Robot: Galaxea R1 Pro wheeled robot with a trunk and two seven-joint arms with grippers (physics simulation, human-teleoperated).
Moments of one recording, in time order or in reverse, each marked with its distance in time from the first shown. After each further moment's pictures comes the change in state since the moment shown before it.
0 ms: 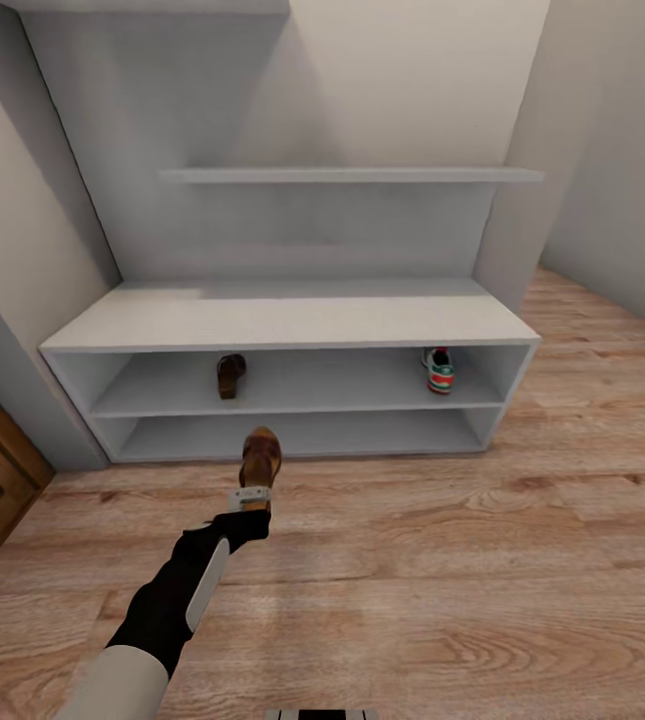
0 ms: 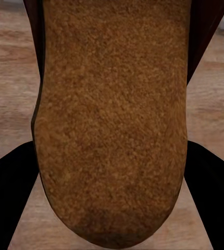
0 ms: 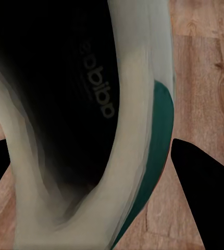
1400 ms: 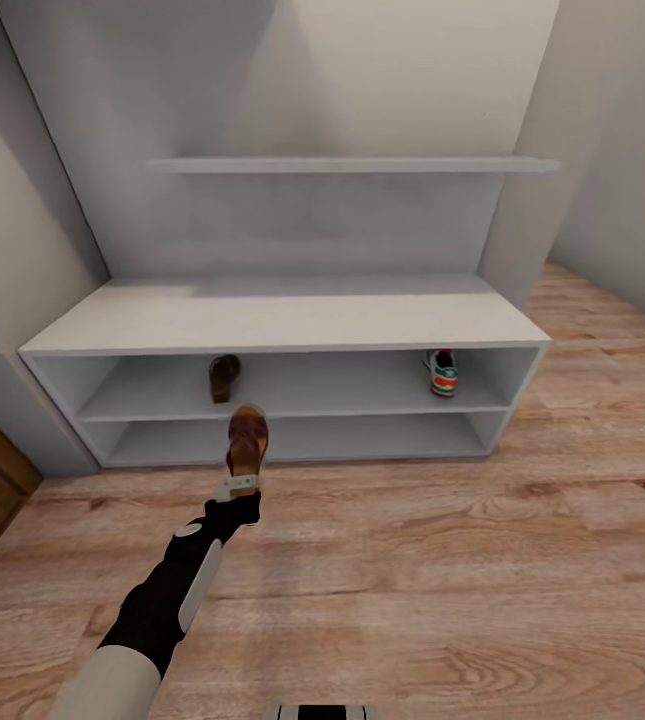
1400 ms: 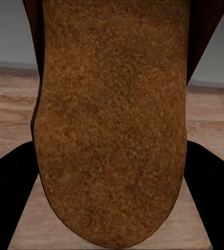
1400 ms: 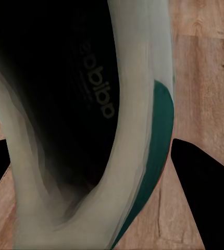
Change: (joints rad) left arm 0.000 0.027 0.002 0.009 -0.002 -0.213 0.000; right arm 0.000 0.001 -0.003 -0.002 0.000 0.000 0.000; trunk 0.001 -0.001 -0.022
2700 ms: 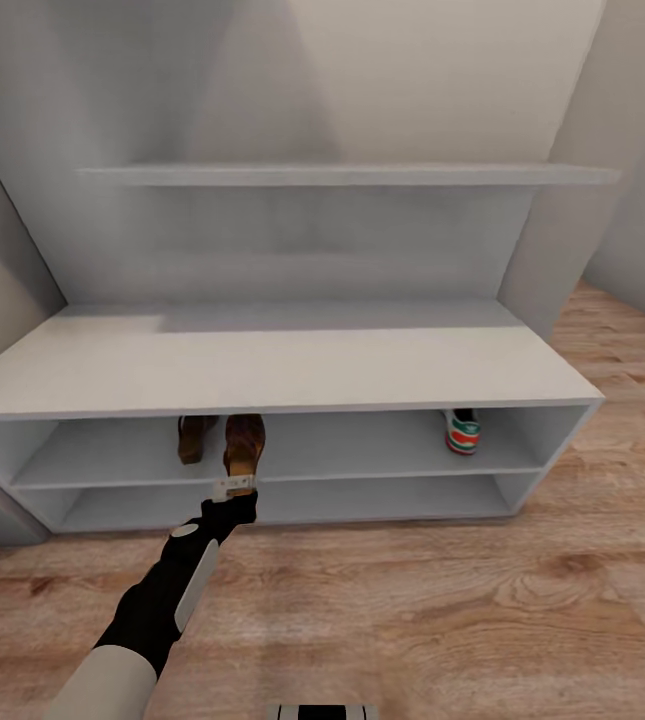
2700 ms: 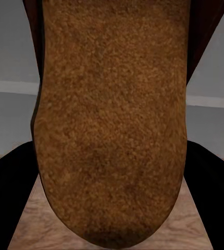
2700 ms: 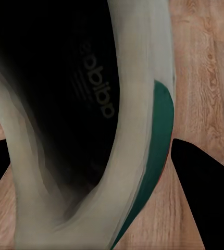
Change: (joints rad) left arm 0.000 0.012 0.000 0.000 0.000 -0.003 0.000; right arm 0.000 0.000 0.000 0.000 0.000 -0.001 0.000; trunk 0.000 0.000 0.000
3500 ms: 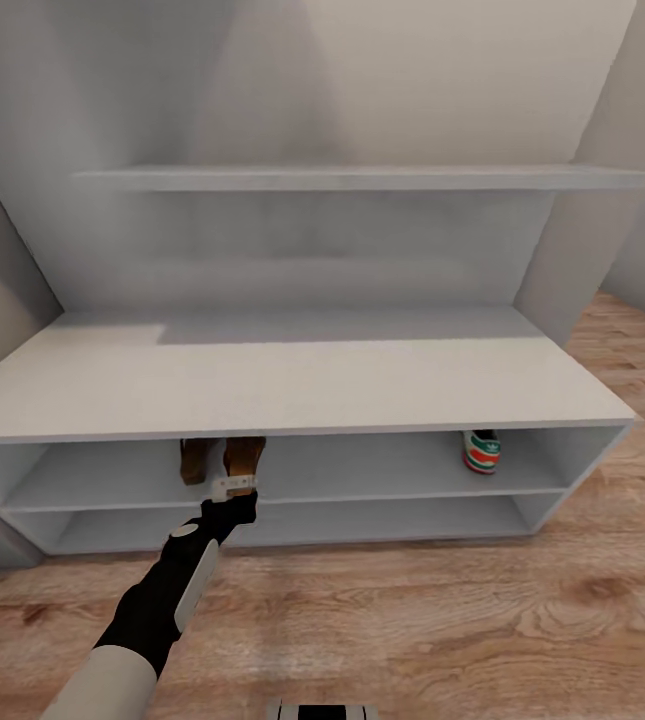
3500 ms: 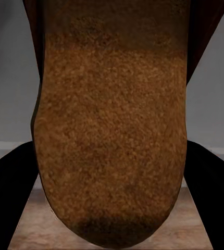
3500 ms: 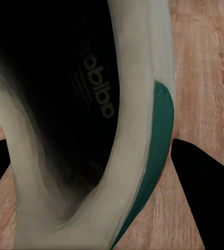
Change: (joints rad) left arm 0.000 0.000 0.001 0.000 0.000 0.001 0.000; right arm 0.000 0.000 0.000 0.000 0.000 0.001 0.000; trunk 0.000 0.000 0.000
